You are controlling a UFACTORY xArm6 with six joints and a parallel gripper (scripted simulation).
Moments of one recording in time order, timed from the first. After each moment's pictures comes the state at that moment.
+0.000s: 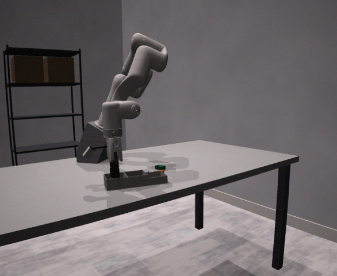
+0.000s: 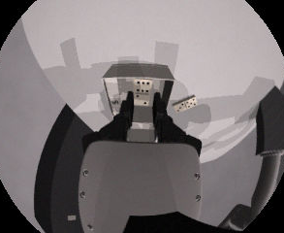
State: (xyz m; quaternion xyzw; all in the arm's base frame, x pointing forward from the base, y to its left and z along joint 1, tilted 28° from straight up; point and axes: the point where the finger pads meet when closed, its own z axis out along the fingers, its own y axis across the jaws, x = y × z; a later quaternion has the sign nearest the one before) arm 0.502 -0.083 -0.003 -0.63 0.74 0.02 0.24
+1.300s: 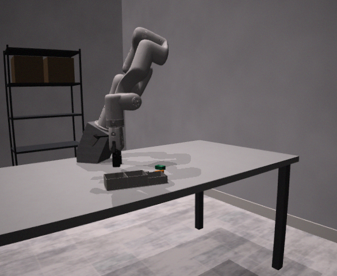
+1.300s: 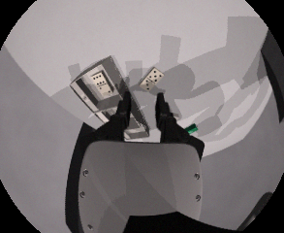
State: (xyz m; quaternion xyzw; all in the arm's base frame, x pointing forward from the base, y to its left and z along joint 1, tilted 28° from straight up) arm 0.425 -0.056 0.014 -0.49 0.84 0.07 0.23
